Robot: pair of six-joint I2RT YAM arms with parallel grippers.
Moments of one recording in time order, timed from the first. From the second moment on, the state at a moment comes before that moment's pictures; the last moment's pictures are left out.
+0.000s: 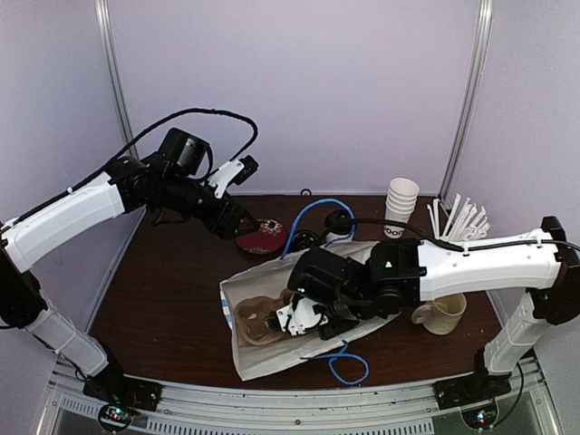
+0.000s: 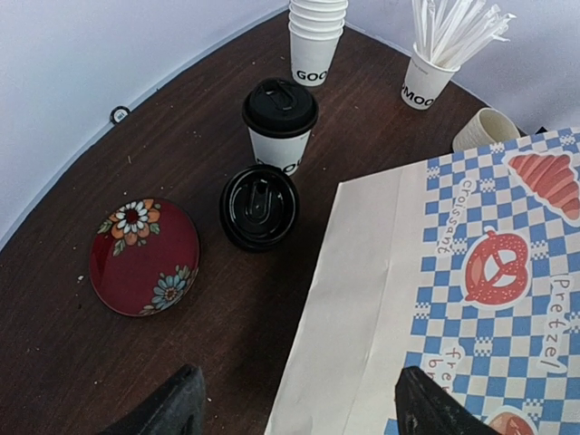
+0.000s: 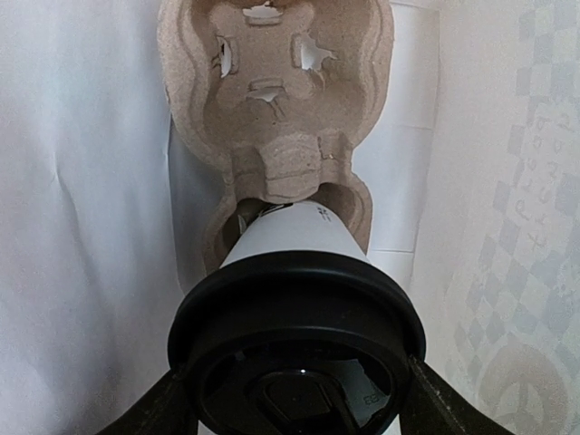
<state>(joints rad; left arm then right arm) -0.71 1.47 1.46 -0.70 0.25 0.09 1.32 1.63 1.36 -0.81 0.47 -0.73</state>
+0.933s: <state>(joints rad) -0.65 1.34 1.38 -0.72 0.23 0.11 1.05 2.03 1.91 -1.16 0.06 -0.73</state>
